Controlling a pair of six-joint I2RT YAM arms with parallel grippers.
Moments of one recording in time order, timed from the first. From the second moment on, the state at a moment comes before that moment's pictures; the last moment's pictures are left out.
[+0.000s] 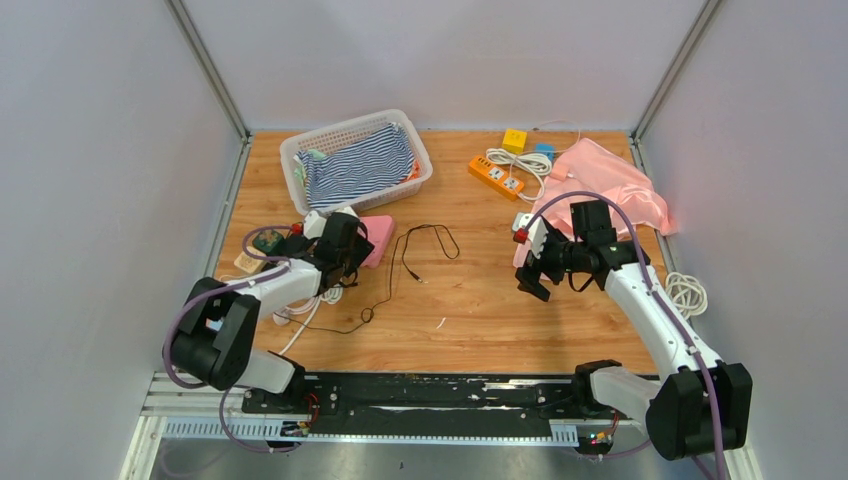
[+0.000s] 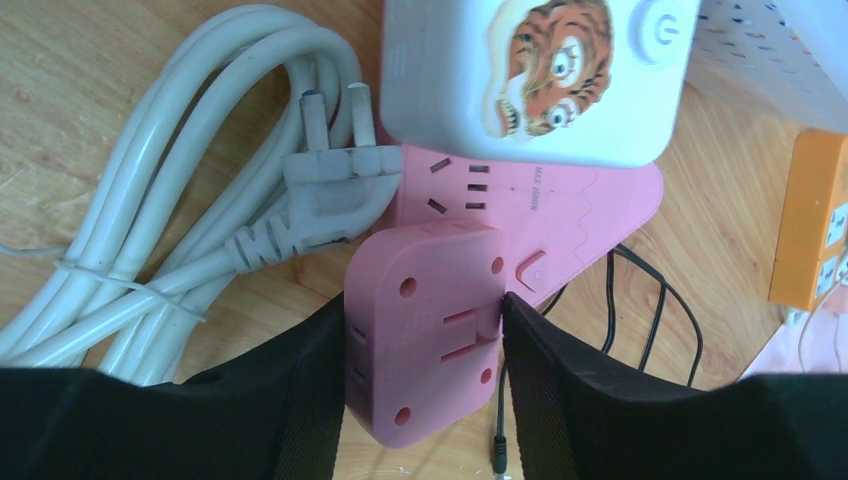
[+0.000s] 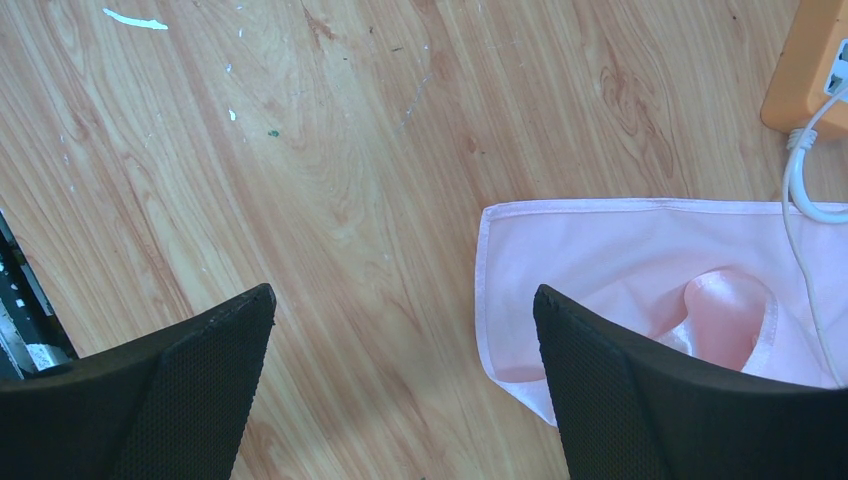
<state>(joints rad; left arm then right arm) -0.41 1.41 0.61 0.01 -0.32 -1.17 0.18 1.08 0.83 -0.70 -0.60 -0.88</state>
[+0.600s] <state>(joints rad) -0.41 1.36 0.61 0.03 -0.25 -1.07 0.19 1.08 0.83 -0.70 -0.60 -0.89</state>
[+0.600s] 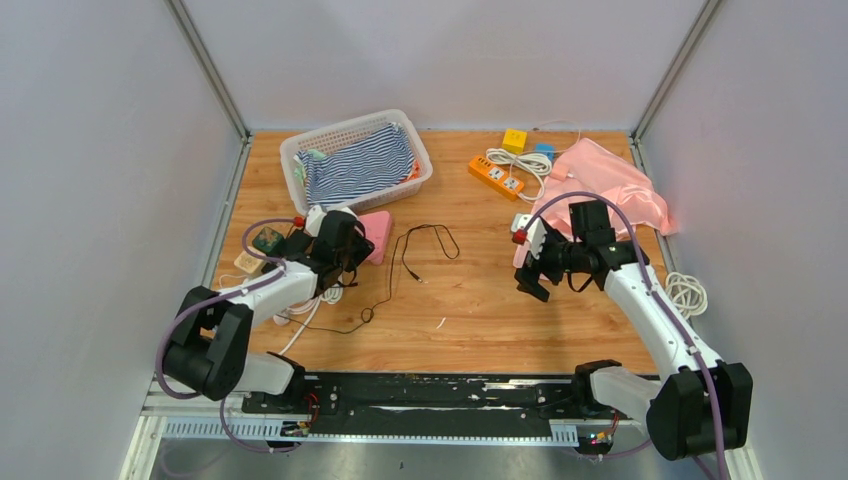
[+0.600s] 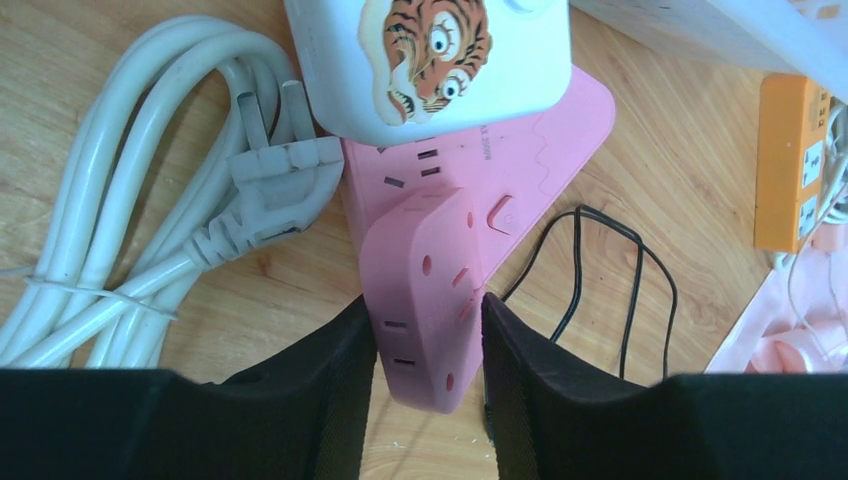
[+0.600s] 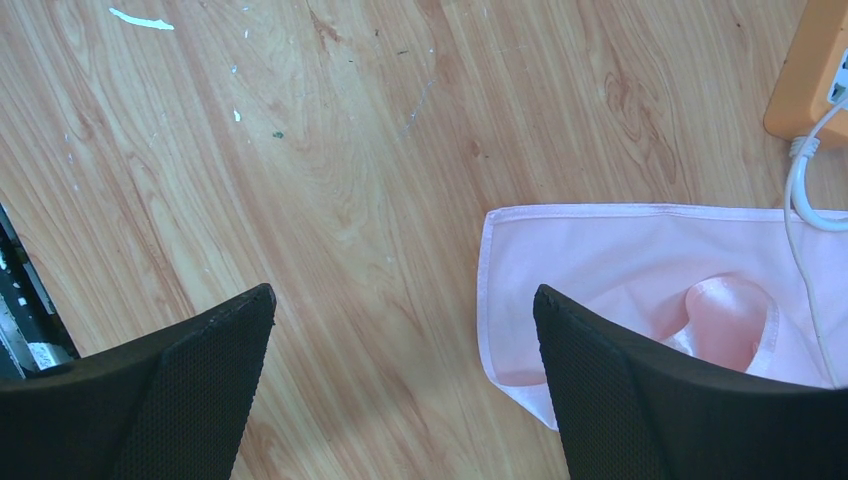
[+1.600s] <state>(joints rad) -0.40 1.37 0.64 0.06 -0.16 -0.96 0.22 1.08 0.83 -0.72 -0.60 -0.91</state>
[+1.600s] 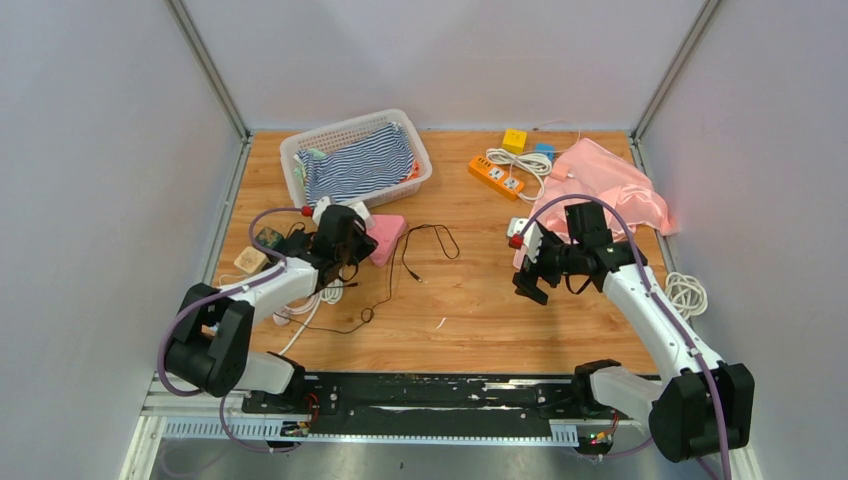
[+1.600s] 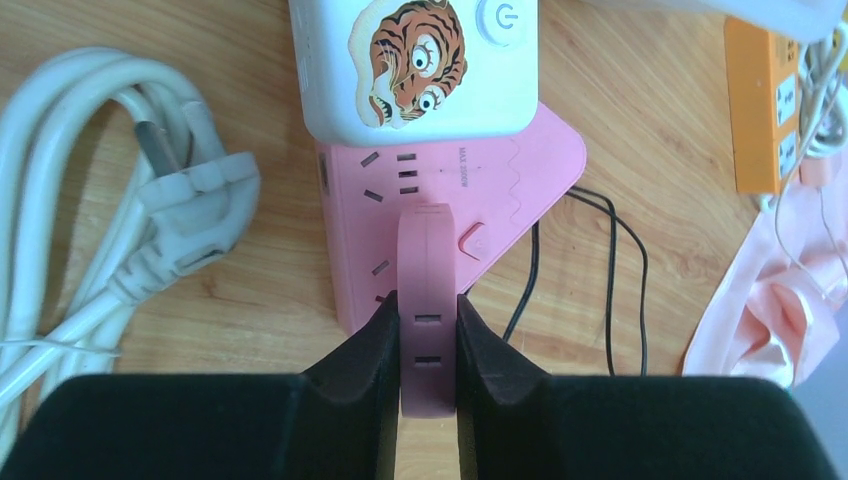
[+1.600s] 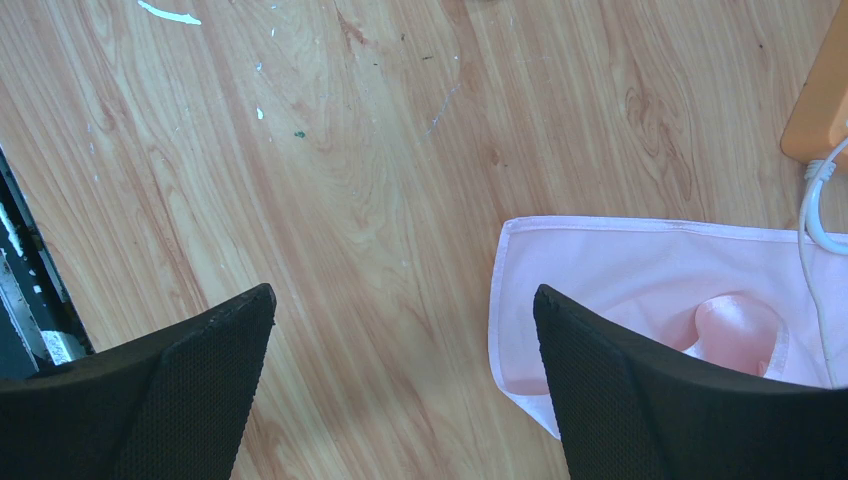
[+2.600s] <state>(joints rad) -0.67 1.53 0.79 0.08 0.08 -0.64 0.23 1.05 0.83 -0.74 -0.67 -0.91</state>
